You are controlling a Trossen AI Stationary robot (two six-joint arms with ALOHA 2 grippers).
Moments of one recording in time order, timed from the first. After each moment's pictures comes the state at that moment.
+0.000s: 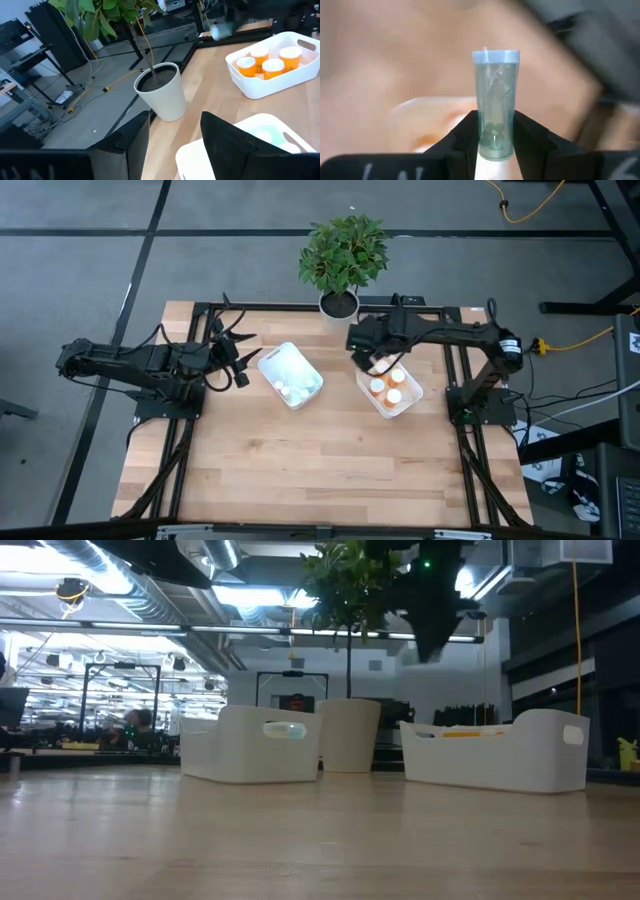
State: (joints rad) left arm -0.08 0.68 0.67 -0.31 -0.69 0.16; right arm -0.15 1.71 1.61 -1.38 0.44 0.72
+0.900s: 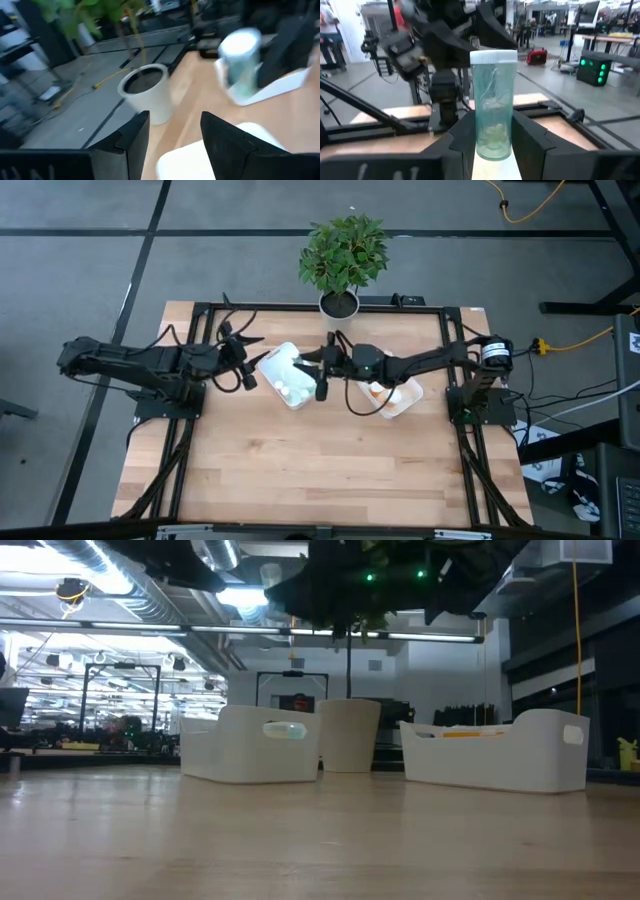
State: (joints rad) left arm -0.08 0.77 0.67 -0.22 -0.66 0.10; right arm -0.05 1.80 1.01 0.81 0.09 0.05
